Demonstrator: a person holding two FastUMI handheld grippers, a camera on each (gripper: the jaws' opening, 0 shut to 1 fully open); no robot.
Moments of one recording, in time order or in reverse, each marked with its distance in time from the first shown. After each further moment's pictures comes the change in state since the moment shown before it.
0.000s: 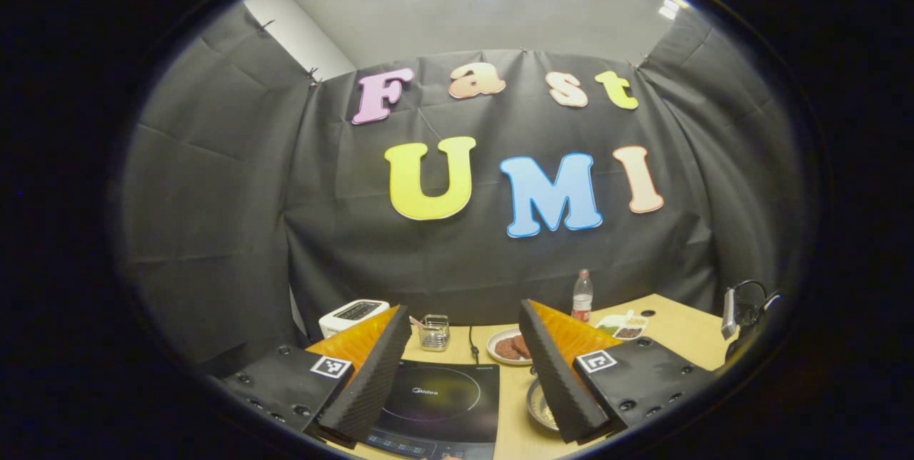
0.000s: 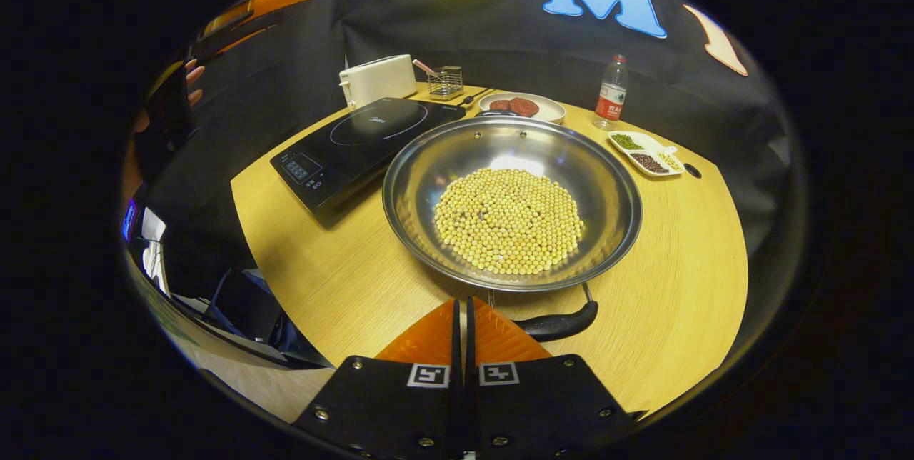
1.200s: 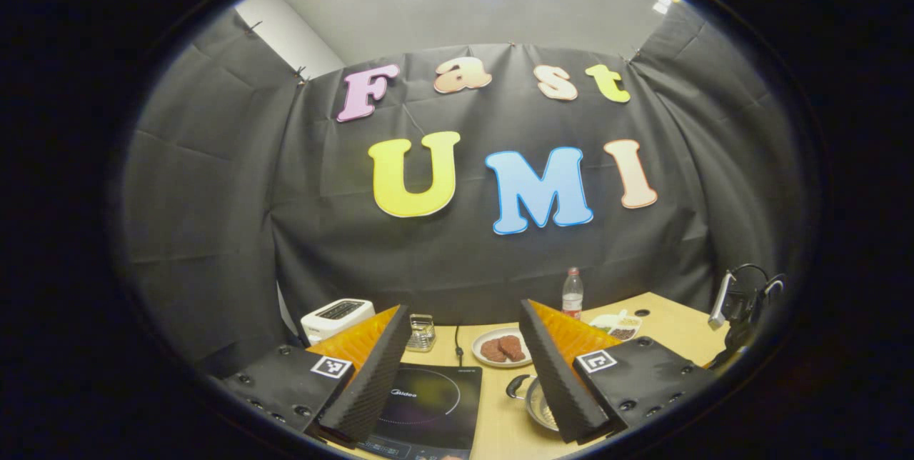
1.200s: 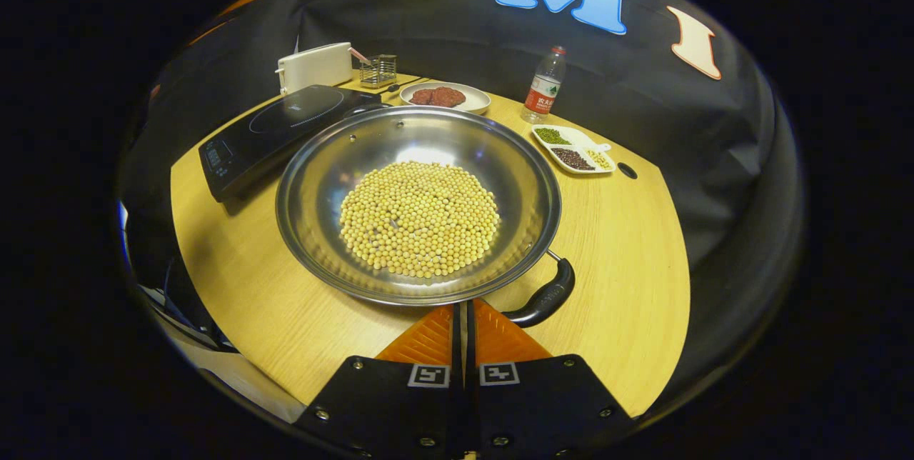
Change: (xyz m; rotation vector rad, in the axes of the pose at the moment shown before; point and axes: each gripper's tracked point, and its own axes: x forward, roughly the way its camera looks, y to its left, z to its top) left arm 0.024 -0.036 -0.008 0.006 0.015 -0.017; right arm 0.006 -0.121 0.001 -0.053 0.040 -0.270
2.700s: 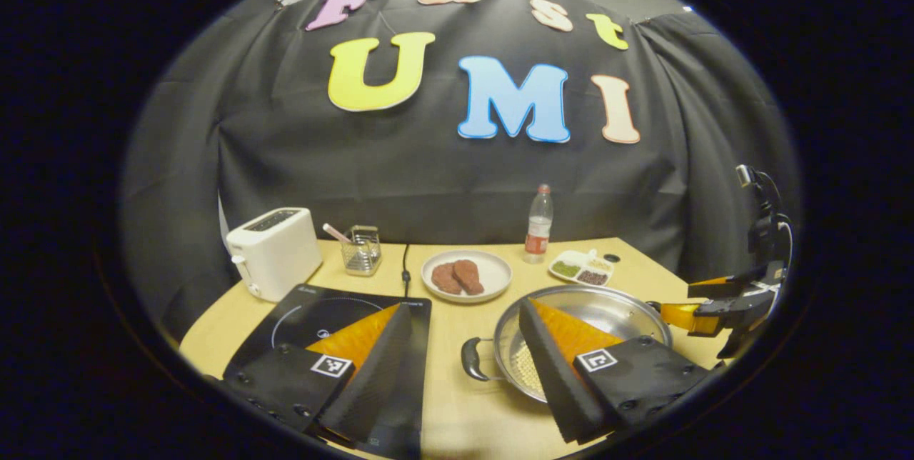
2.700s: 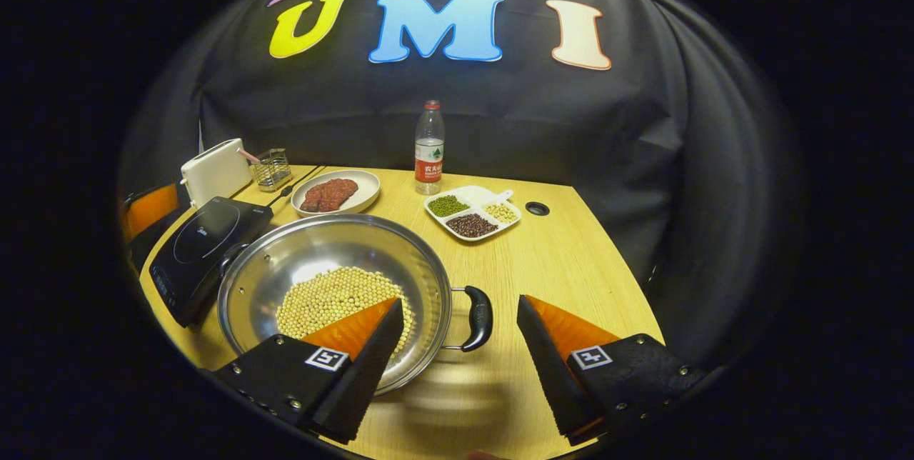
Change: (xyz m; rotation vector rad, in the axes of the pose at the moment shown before) left arm 0.059 -0.062 -0.157 -0.111 0.381 -0.196; right arm 0.014 -0.089 0.072 0.341 -0.246 -0.222
